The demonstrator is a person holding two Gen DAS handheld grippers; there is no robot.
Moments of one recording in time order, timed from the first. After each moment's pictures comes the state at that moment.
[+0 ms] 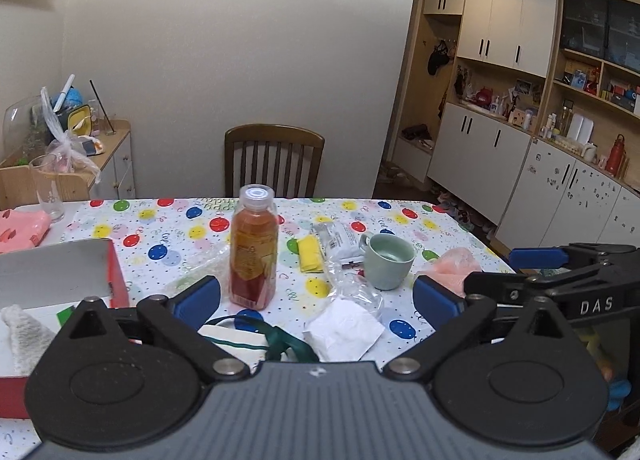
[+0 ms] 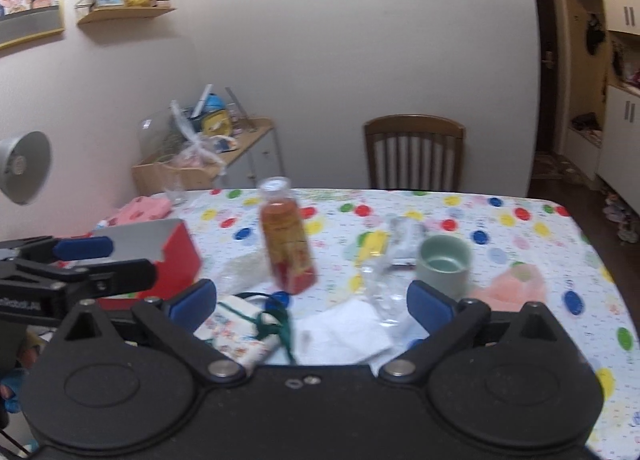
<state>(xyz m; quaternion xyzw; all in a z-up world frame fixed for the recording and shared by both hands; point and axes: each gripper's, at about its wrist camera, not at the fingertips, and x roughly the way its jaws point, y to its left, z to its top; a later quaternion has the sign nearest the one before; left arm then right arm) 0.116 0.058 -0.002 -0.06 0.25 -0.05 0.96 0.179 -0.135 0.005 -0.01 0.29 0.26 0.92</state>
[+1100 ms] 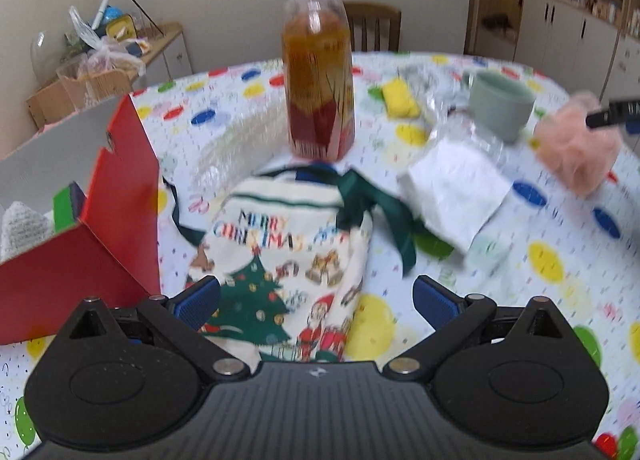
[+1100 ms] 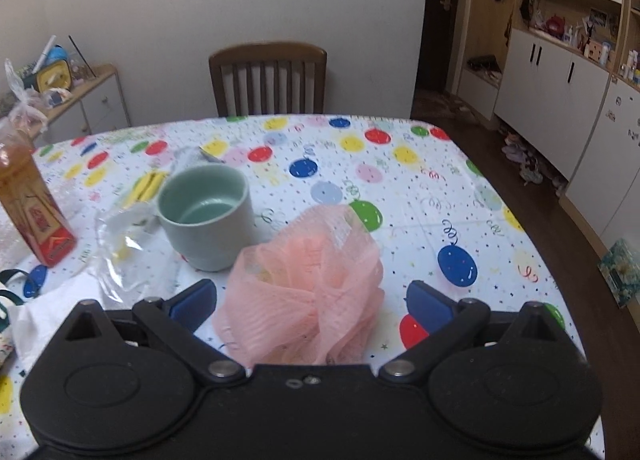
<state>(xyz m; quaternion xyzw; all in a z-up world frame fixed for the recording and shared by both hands) 0.169 0.050 -0.152 0.01 0.42 0.07 0.91 0.339 -0.242 -0.126 -0.04 0.37 0.09 0.92</state>
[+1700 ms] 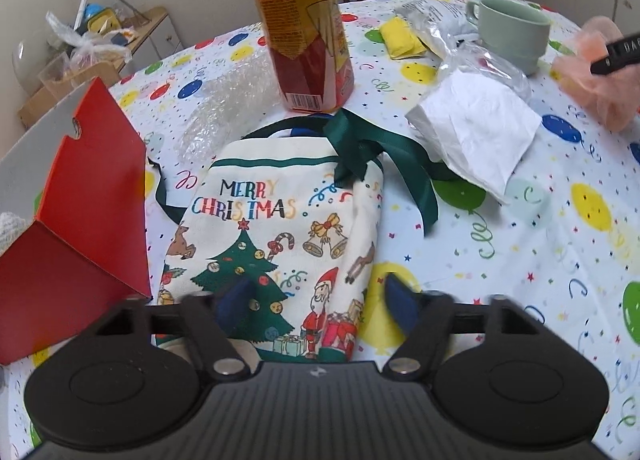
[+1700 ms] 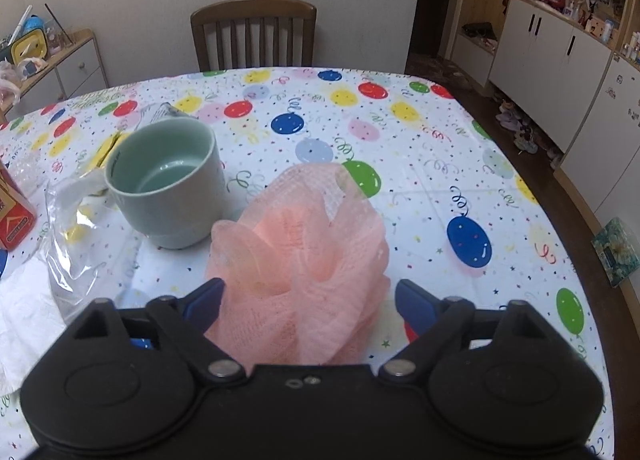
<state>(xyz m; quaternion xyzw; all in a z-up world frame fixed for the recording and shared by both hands) 0.193 0.044 -0.184 0.06 0.47 0.08 0.88 0.379 -0.238 -0.163 -0.06 0.43 0.07 0.90</state>
